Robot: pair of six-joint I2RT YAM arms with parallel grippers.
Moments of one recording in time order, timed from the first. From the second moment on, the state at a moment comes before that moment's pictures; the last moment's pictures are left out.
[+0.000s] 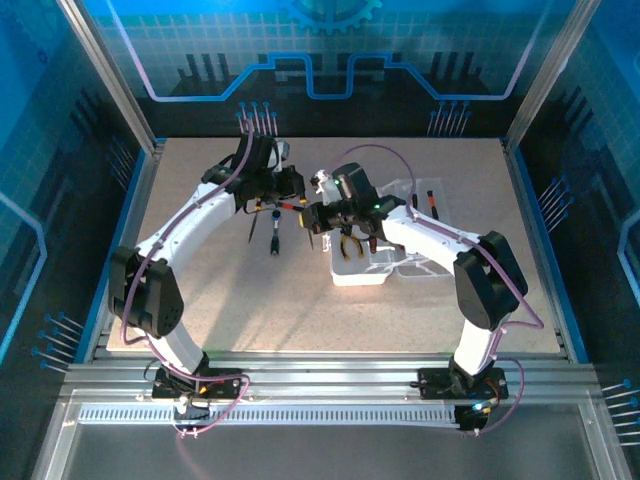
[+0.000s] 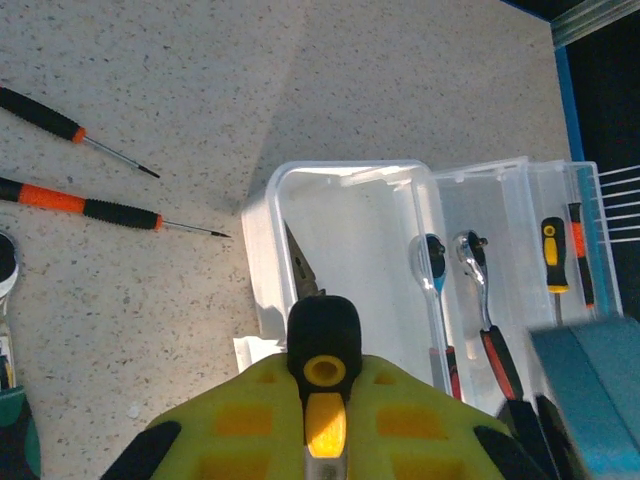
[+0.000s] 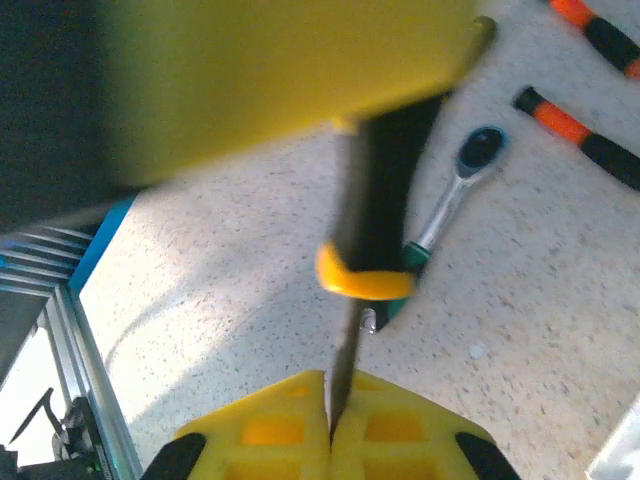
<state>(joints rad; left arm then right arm) -0.34 1.68 1.48 -0.58 0.31 -0.57 0.63 1.79 1.34 -0.23 -0.45 0.41</state>
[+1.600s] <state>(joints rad) -0.18 1.82 1.38 -0.71 0.04 -0.37 0.25 1.48 1.15 -0.65 0.05 0.16</state>
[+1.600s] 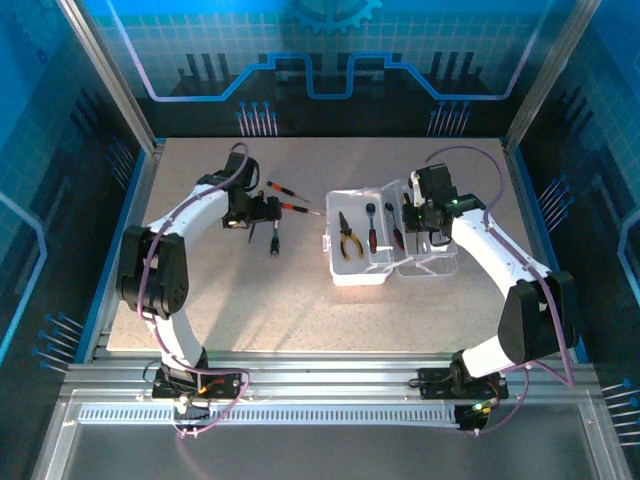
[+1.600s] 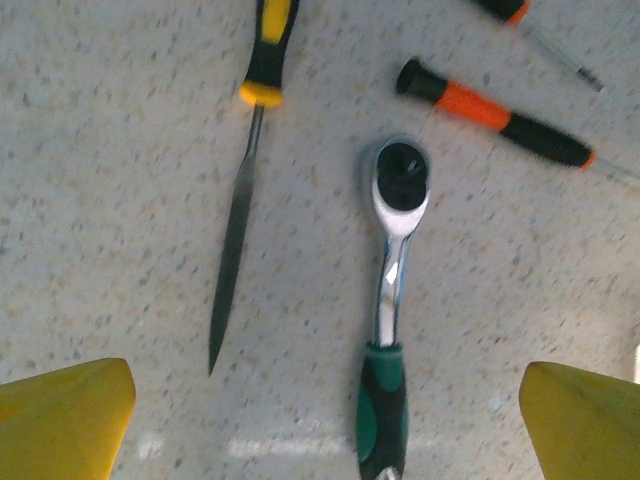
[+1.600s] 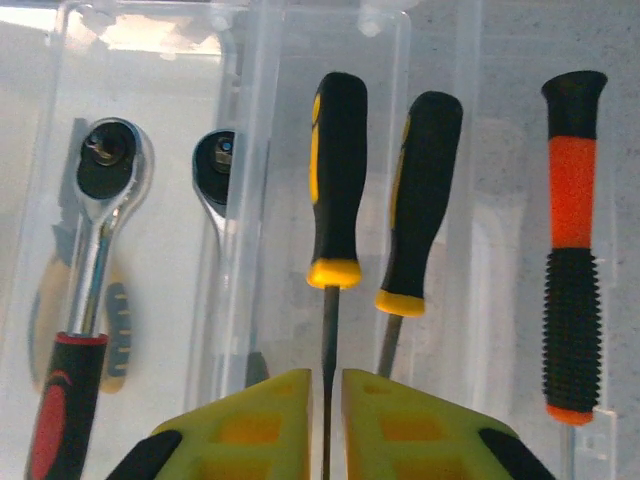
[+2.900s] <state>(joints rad) -0.24 2.58 2.36 -1.05 -0.04 -0.37 0.27 1.38 1.16 -0.66 -0.09 0.09</state>
